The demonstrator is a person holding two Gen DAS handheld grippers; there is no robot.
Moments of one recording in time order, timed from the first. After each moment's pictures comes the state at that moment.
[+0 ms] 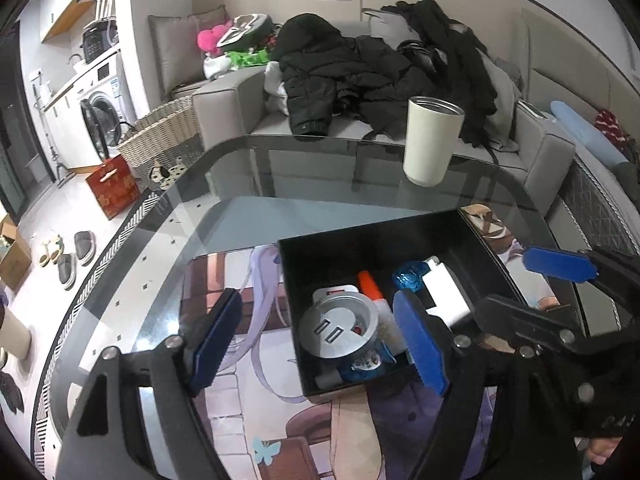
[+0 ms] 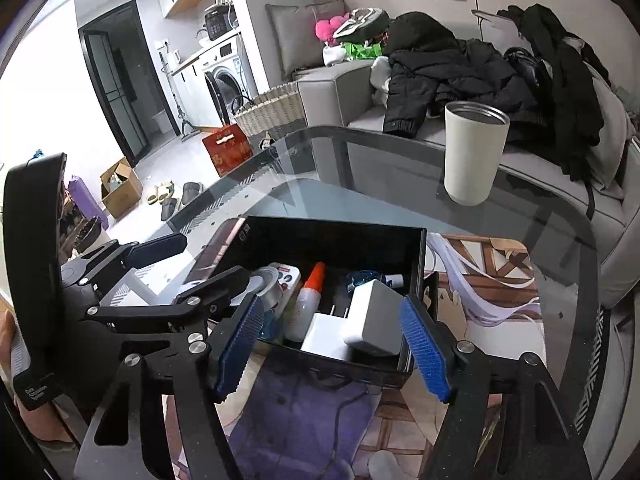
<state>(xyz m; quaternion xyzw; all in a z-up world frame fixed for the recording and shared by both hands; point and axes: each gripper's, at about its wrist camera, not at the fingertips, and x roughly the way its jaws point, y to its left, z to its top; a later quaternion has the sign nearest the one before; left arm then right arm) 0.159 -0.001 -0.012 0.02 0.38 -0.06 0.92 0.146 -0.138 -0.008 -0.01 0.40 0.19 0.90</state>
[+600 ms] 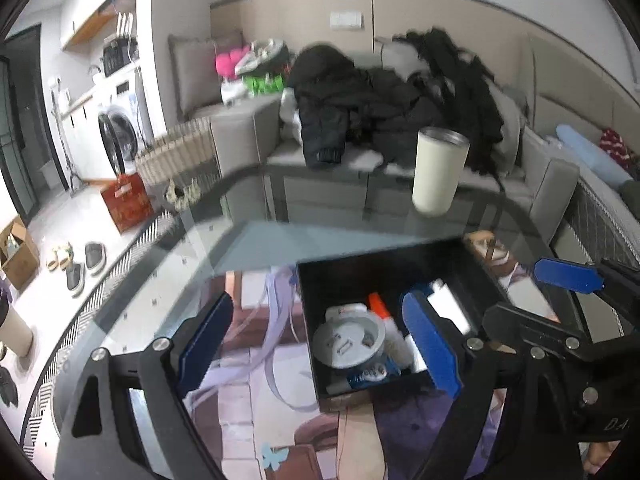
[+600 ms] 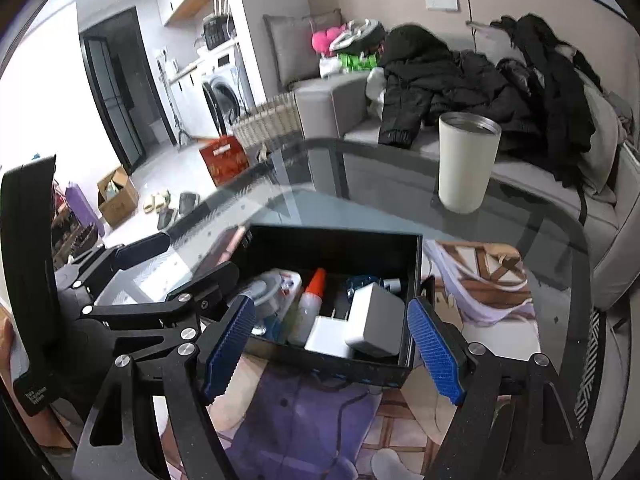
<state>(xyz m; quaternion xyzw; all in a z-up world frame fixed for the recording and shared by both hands) 0.137 0.004 0.003 0.01 0.31 -0.04 0.95 0.136 -0.140 0.000 0.00 0.38 0.18 0.91</state>
